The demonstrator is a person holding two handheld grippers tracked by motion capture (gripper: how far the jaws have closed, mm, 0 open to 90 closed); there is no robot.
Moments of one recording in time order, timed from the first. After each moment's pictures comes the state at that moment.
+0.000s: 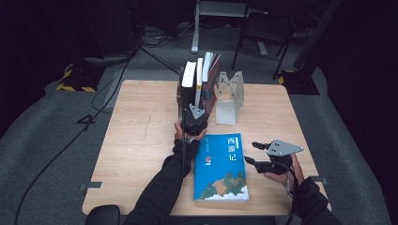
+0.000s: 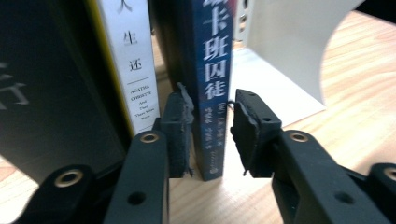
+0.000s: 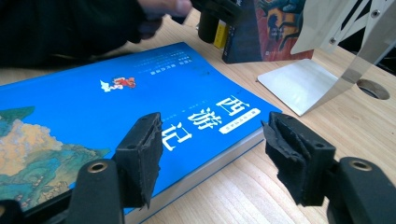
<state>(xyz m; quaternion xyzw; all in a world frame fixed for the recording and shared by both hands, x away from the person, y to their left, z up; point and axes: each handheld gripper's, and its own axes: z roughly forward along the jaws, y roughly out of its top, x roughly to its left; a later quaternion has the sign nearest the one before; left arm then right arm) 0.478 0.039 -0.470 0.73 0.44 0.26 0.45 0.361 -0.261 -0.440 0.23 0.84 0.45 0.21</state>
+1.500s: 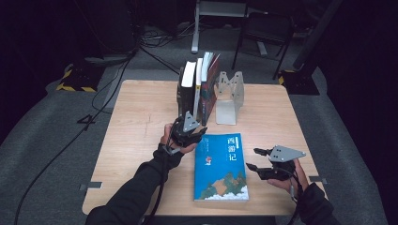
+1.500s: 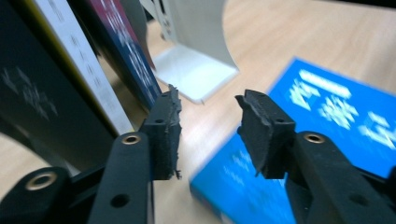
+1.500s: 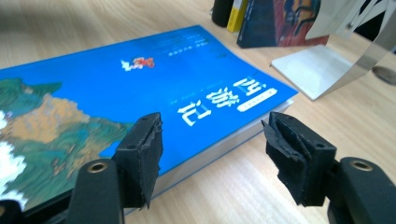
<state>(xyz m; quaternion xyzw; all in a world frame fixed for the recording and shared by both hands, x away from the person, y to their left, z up) 0.418 0.076 -0.435 0.82 0.29 0.23 0.44 0.344 -0.267 -0.441 0.22 0.85 0.44 0.19</state>
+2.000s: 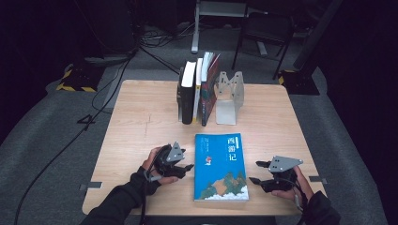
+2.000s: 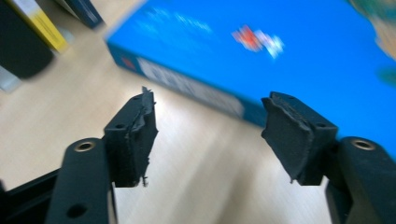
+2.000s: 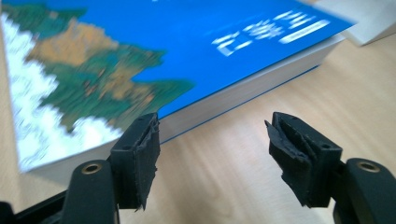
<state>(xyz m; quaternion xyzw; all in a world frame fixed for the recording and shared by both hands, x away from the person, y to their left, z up) 0.345 0.121 -0.477 0.89 0.22 0.14 0.38 0.326 -0.274 -0.465 0.20 0.89 0.38 0.14</state>
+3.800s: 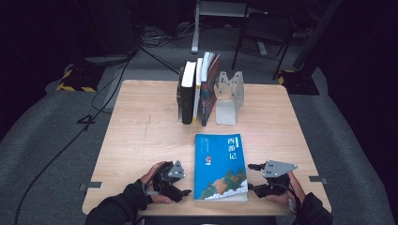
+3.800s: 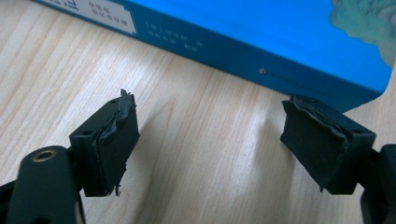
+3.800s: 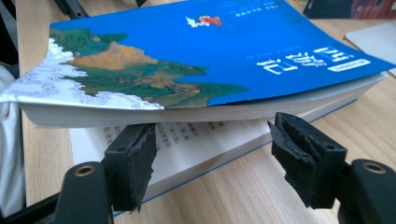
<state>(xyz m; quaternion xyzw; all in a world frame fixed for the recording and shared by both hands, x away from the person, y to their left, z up) 0.319 0.116 -0.493 0.92 0.20 0.05 0.33 0.318 -0.255 -0.467 0.18 0.88 0.42 0.14</state>
